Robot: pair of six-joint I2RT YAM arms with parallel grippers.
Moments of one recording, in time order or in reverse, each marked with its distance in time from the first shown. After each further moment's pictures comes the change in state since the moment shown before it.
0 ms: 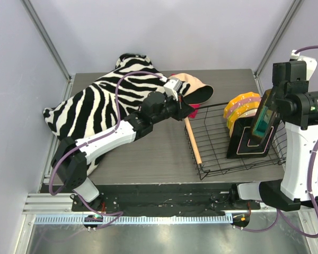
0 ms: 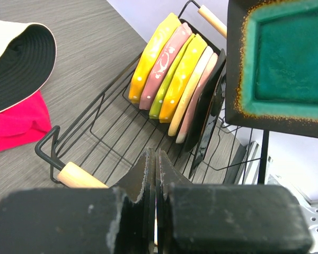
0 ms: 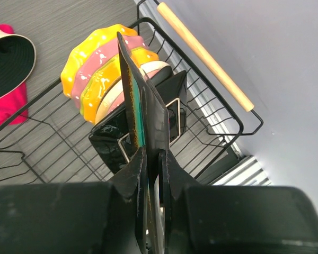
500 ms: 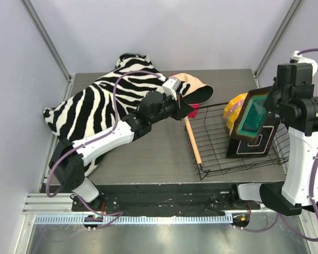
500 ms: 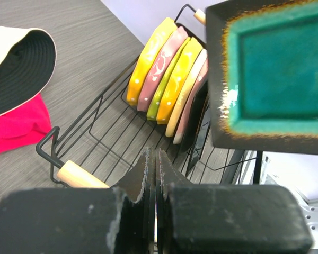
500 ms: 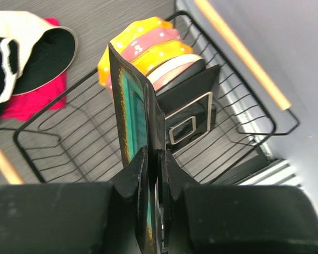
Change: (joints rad) left arm 0.000 -0.024 0.000 -0.016 0.000 0.005; right arm 0.000 -0.023 0.023 0.003 -0.130 0.028
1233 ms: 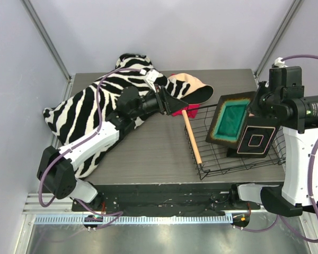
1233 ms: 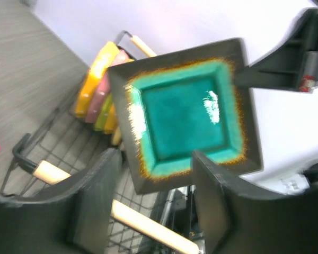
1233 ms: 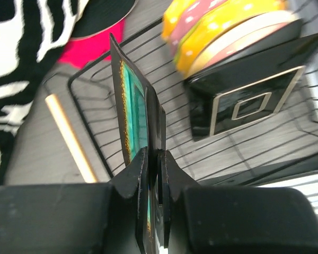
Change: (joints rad) left arm 0.158 -0.127 -0.113 0.182 0.312 -0.234; right arm 0.006 -0.041 -0.144 0.046 -0.301 0.056
